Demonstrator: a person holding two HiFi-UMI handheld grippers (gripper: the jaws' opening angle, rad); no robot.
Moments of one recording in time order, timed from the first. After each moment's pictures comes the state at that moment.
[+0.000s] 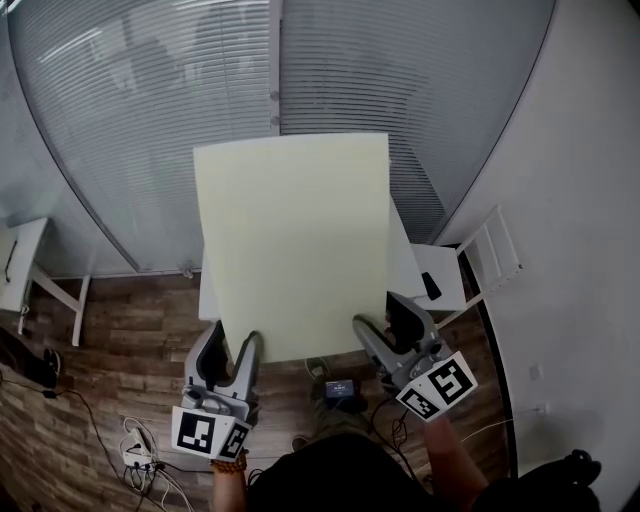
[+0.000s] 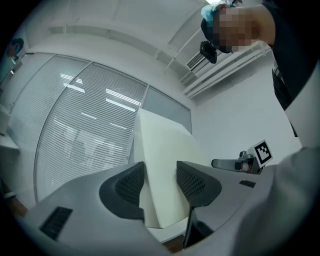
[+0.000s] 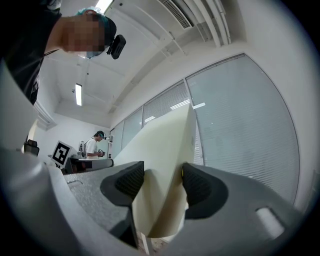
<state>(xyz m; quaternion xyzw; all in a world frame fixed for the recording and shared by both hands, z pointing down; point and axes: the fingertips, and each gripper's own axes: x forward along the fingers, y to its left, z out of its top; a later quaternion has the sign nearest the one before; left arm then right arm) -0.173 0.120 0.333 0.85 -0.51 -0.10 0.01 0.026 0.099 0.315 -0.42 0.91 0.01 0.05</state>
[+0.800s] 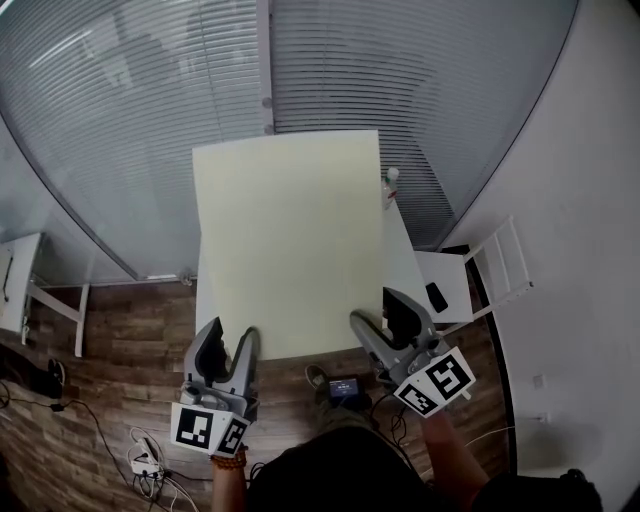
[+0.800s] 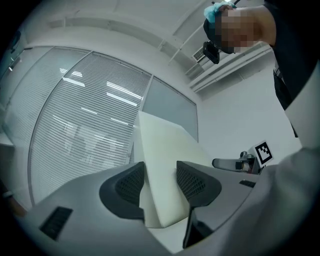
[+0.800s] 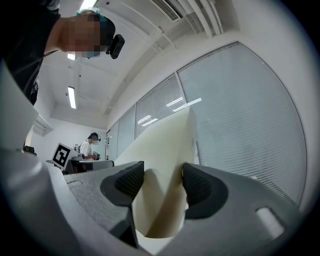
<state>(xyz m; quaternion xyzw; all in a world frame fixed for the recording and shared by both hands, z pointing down) -0.159 -0.018 0.333 0.85 -0.52 -0.09 0.03 0.041 -0.038 0.317 -0.42 0.91 -0.02 0.06</state>
